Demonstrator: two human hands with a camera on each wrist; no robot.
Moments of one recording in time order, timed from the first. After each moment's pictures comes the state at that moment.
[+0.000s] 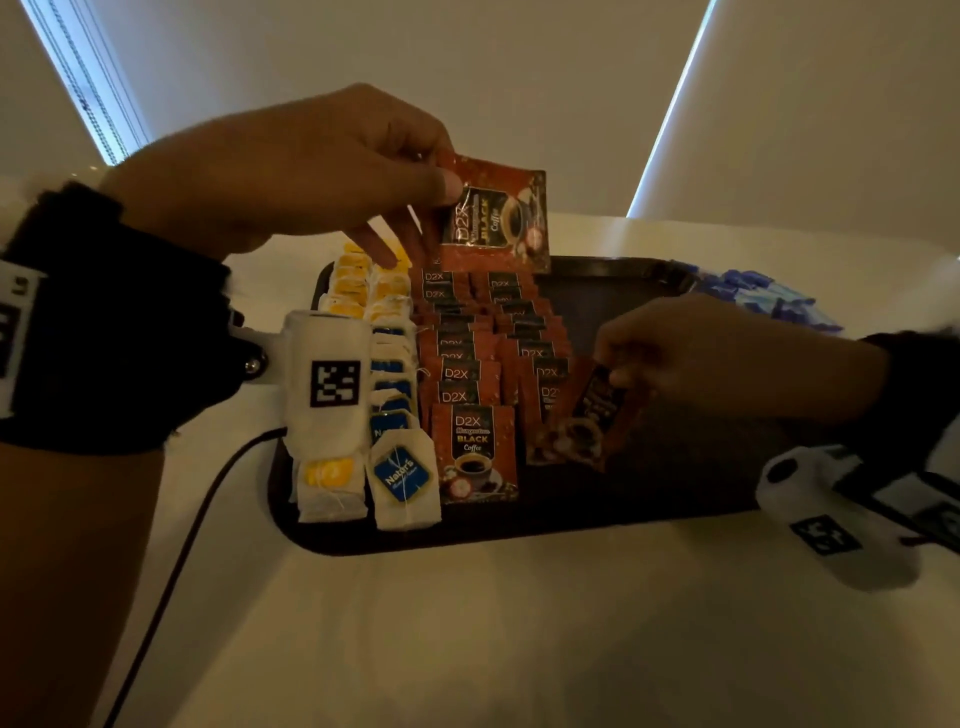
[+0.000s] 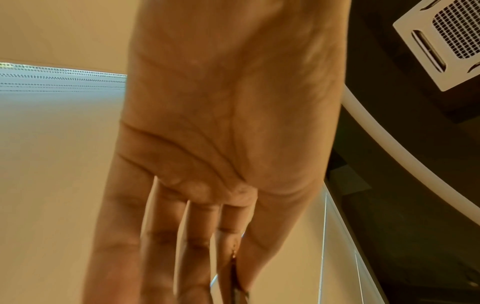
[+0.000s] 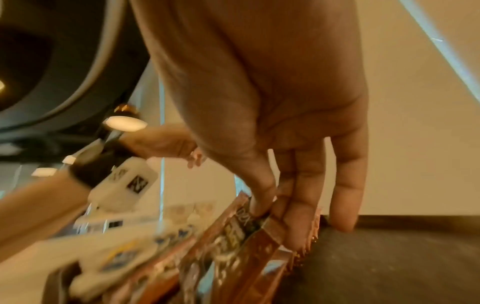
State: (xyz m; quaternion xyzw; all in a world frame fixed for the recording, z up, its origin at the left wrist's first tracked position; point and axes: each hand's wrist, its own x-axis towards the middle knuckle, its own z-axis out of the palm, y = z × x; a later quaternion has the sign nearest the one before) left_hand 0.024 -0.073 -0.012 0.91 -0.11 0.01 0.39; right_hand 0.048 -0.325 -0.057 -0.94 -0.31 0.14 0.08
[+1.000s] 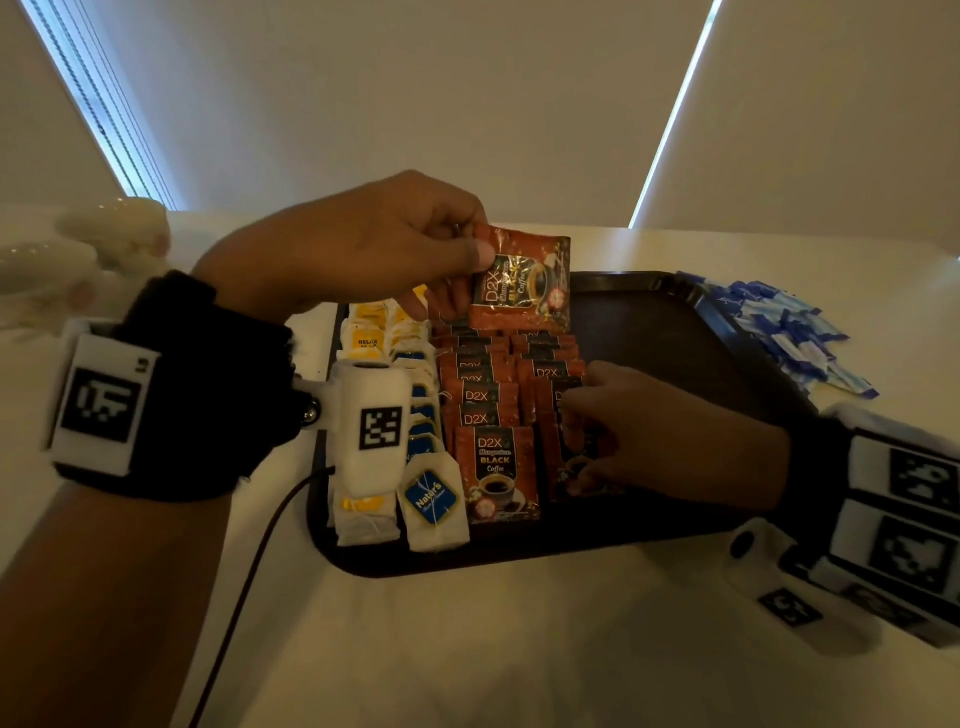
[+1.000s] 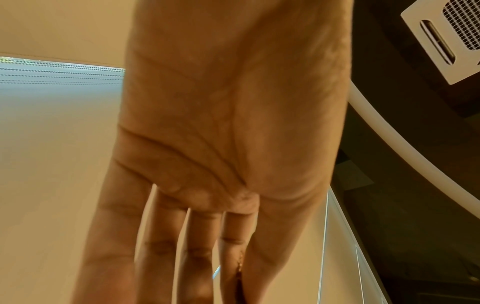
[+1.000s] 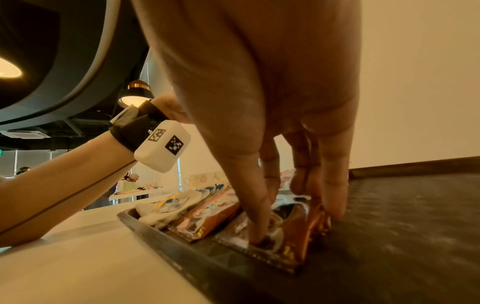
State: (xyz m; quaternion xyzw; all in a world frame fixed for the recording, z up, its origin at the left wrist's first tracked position) left_hand 0.027 -0.071 -0.017 0.91 -0.15 -0.05 0.39; right_hand 0.030 -0.301 -0.087 -0.92 -0.35 0.15 0.05
